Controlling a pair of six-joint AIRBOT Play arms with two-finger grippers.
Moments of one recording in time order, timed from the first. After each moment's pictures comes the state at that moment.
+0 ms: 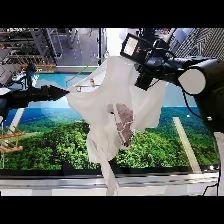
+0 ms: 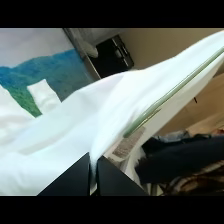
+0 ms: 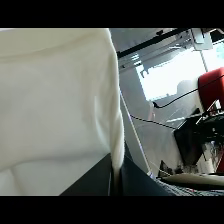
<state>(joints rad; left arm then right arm) 0.23 -1.66 1.58 0.14 -1.50 -0.86 0.44 -1.33 1.89 -1.64 0.99 0.62</state>
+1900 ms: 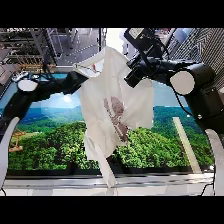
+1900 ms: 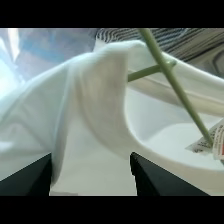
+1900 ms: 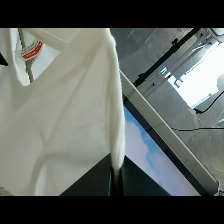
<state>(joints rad) -0.15 -1.53 1.59 0.50 -0.77 -1.41 0.44 -1.35 1.86 -1.53 0.88 0.96</state>
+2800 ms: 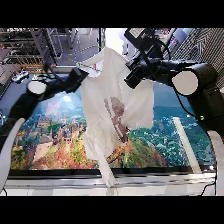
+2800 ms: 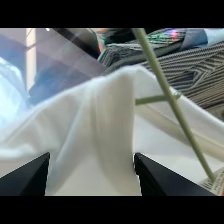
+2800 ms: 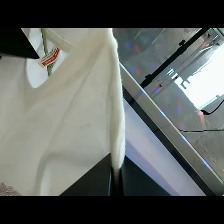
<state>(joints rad) -0.16 -1.52 1.59 0.64 -0.64 -1.61 0.44 -1.34 1.86 -1.50 0.90 0.95</state>
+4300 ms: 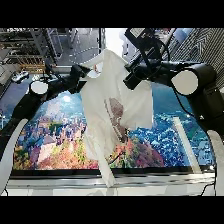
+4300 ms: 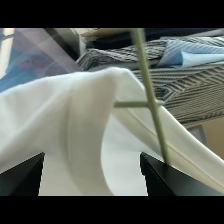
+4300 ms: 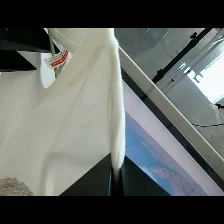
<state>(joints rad) -0.22 -1.54 1.59 0.56 -0.55 -1.75 0.44 -1.34 1.86 -1.47 0.93 0.99</state>
